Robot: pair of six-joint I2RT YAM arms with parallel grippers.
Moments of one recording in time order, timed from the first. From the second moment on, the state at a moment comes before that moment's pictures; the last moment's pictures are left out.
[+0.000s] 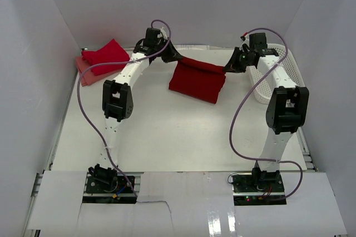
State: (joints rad) left arm -0.33 2.42 2.29 -0.45 0.49 -0.68; right arm 0.08 1.93 1.68 -0.63 -0.49 0.35
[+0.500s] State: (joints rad) left arm -0.30 2.66 2.17 0.08 0.57 -0.82; right arm 0.02 2.28 1.76 -0.49 -0.51 0.38
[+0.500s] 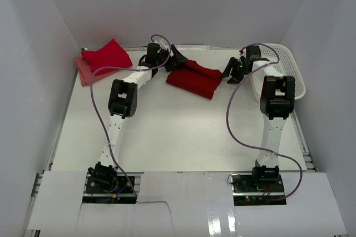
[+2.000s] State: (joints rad) left arm -0.28 2.51 2.06 -0.16 0.38 -0.51; right arm 0.20 2.22 1.79 -0.52 -0.44 0.31
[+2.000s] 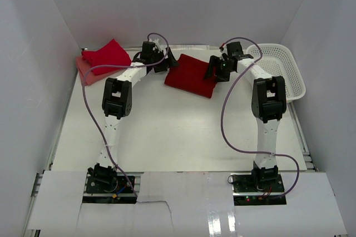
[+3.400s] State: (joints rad) left arm 0.09 2.42 1.95 0.09 0.84 -0.86; right arm 0.19 1.82 1.47 -0.49 -0.47 0.31
